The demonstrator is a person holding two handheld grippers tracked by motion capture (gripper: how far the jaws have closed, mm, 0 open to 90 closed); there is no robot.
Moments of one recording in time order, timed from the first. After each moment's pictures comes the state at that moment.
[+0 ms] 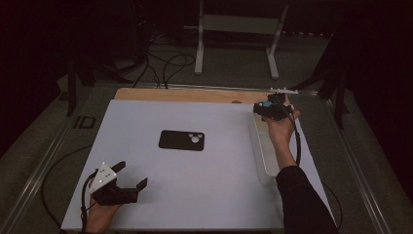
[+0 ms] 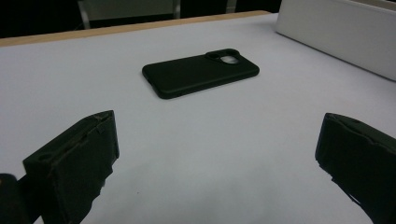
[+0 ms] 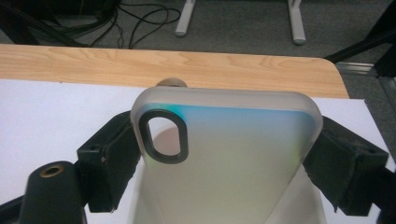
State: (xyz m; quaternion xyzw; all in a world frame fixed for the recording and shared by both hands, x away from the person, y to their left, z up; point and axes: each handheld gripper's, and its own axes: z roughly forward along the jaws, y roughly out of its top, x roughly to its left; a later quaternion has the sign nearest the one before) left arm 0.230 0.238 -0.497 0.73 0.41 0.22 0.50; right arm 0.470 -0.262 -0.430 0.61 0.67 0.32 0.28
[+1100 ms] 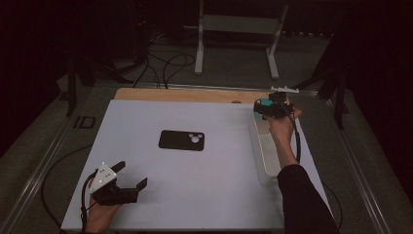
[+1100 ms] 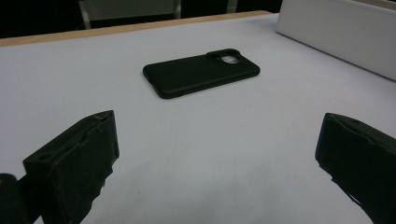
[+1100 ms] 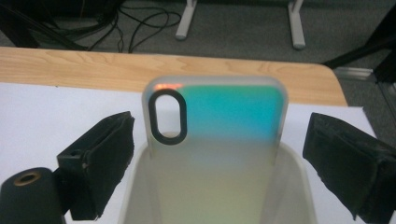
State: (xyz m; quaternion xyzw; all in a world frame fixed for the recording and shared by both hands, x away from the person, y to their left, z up) left arm 0.230 0.238 -0.497 0.73 0.41 0.22 0.50; right arm 0.475 -0.267 -0.429 0.60 0.67 0.33 0.29
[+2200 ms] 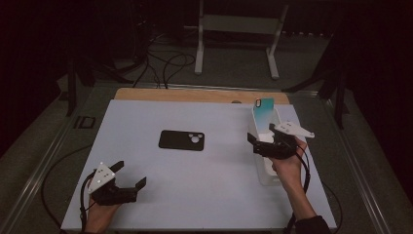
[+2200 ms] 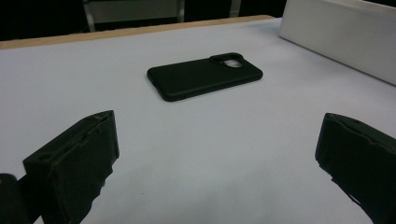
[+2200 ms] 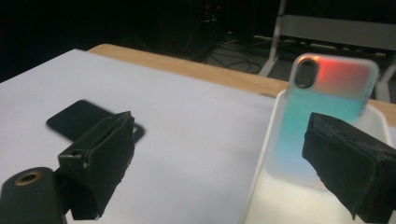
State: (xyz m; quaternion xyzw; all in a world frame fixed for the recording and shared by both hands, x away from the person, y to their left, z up) left arm 0.229 0.240 -0.496 0.72 0.41 0.23 0.51; right arm 0.326 -0.250 -0.418 0.44 0.71 0.48 0.27
